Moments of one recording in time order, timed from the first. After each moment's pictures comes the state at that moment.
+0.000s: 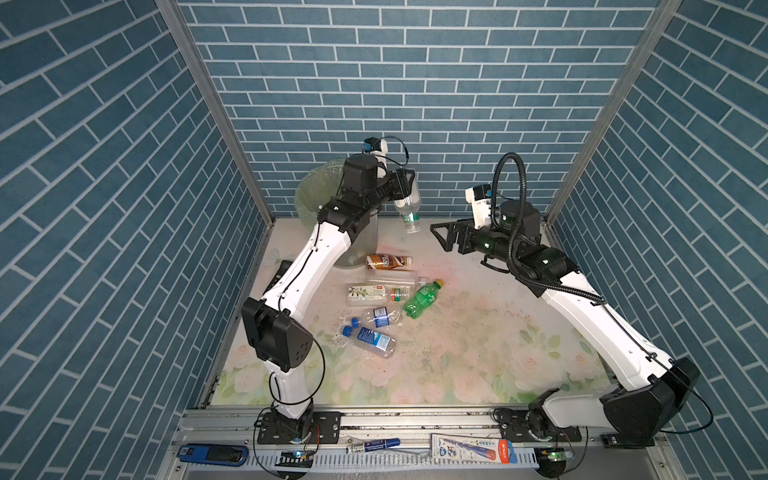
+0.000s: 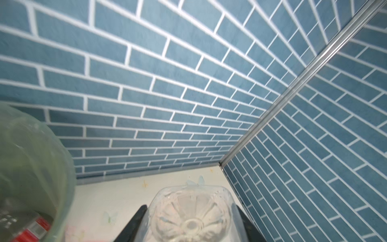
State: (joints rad) left arm -0.44 1.81 2.02 -0.33 0.10 -0.45; right arm 0.60 1.37 1.48 -0.38 -0.24 0.31
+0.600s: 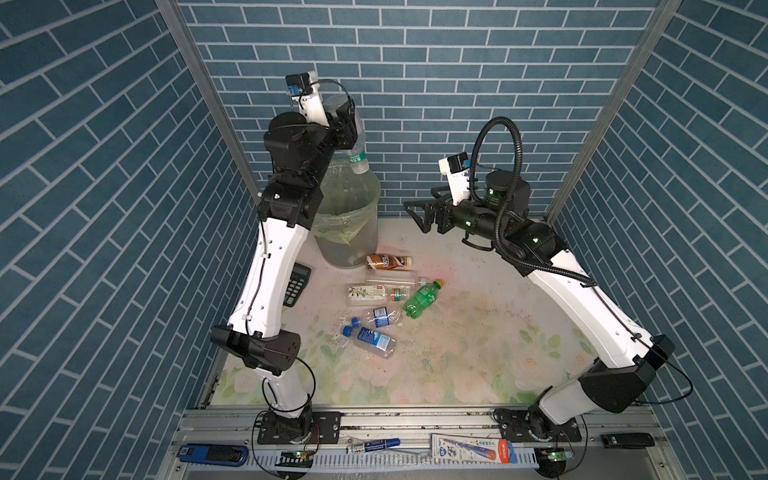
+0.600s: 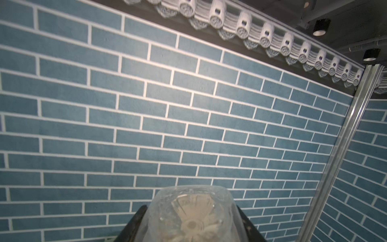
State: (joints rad) left arm -0.28 1.77 2.34 -0.28 -0.04 -0.18; right arm 0.71 1.54 1.82 -0.43 -0.25 0.18
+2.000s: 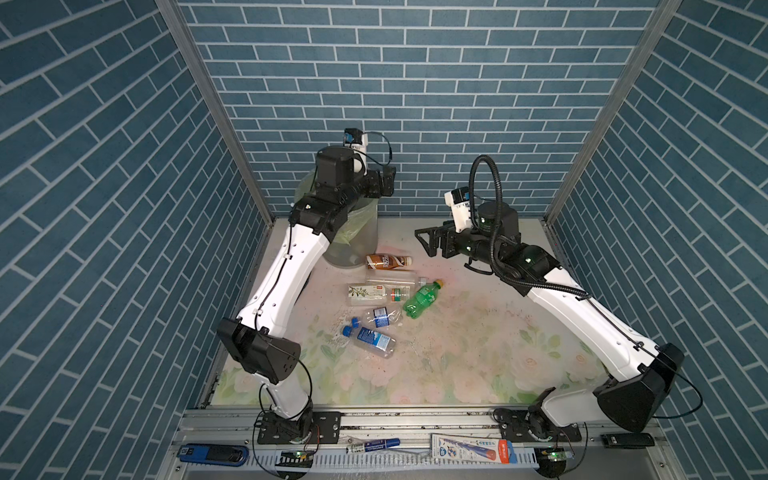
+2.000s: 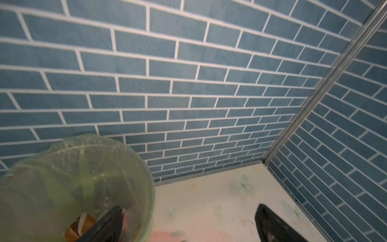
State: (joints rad) left arm -0.41 1.69 1.96 -0.50 0.03 -0.23; right arm 0.68 1.40 1.45 -0.39 -0.11 0.29
